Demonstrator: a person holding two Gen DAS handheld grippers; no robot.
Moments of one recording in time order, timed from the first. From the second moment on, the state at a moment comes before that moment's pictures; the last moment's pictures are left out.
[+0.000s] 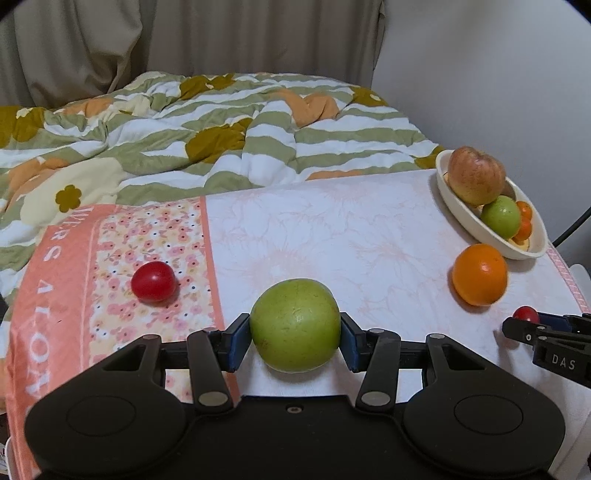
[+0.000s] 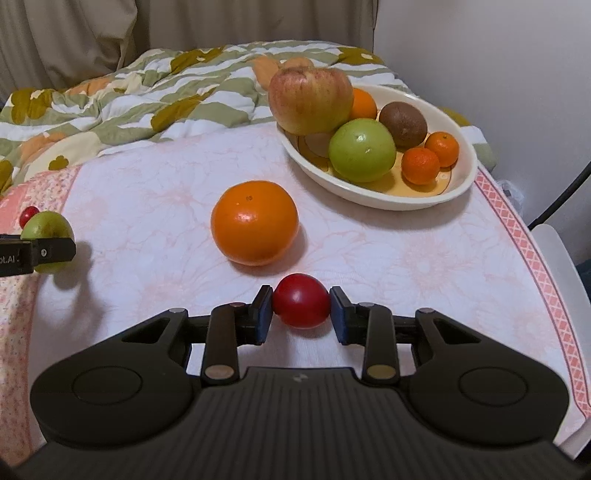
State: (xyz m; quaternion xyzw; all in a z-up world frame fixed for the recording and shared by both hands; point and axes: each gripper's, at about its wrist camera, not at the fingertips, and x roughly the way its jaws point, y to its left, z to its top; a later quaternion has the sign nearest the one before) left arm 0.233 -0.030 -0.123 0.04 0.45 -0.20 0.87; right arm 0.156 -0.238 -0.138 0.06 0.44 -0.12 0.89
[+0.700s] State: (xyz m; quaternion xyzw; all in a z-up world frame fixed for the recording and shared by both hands) left arm 0.137 -0.099 -0.050 0.00 0.39 -0.15 0.91; right arm 0.086 -0.305 -0.065 0.04 0.40 -0.04 0.91
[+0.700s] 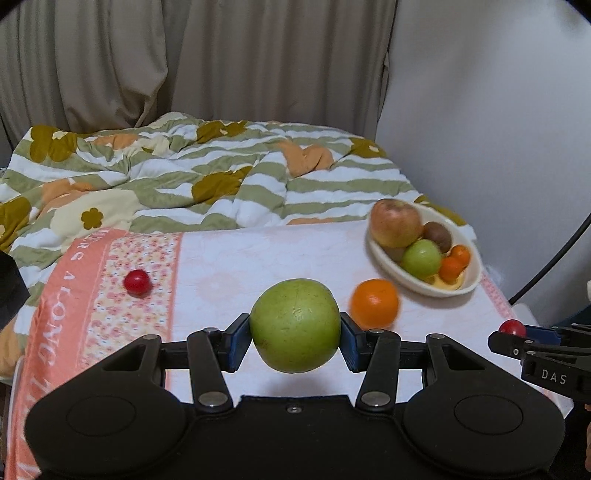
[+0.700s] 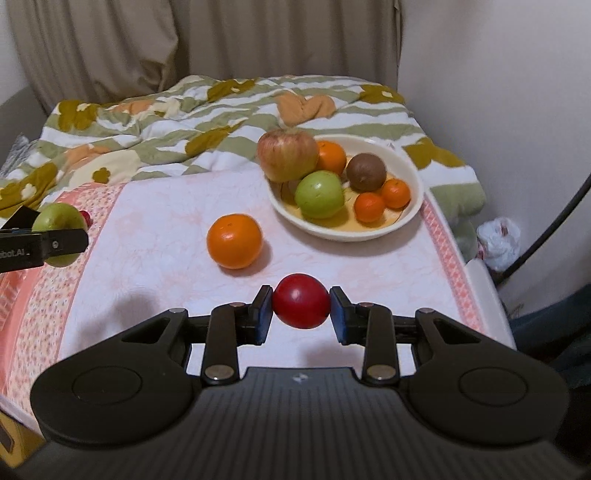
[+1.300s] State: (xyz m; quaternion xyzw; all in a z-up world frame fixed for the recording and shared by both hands) left arm 0.142 -0.238 -0.030 0.02 0.35 -0.16 0.92; right arm 0.105 -0.421 -0.034 -0.01 0.37 0.01 0.93
